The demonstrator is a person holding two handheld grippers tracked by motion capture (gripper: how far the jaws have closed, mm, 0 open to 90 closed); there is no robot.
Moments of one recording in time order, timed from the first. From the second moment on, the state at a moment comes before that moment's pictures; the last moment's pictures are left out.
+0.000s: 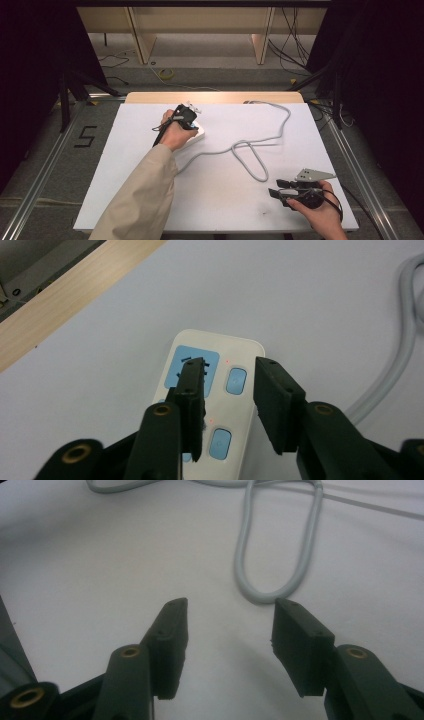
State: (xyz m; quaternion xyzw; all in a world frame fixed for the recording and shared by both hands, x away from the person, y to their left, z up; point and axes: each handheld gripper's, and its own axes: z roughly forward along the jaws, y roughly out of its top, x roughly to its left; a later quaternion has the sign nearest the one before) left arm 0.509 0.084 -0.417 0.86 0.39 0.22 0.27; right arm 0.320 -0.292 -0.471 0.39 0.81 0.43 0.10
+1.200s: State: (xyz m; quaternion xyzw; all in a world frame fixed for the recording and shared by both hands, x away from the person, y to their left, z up) left arm 0.394 0.117 -0.415 0.85 0.34 0.21 0.34; right arm 0.321 -0.292 -0.471 0.39 0.81 0.43 0.10
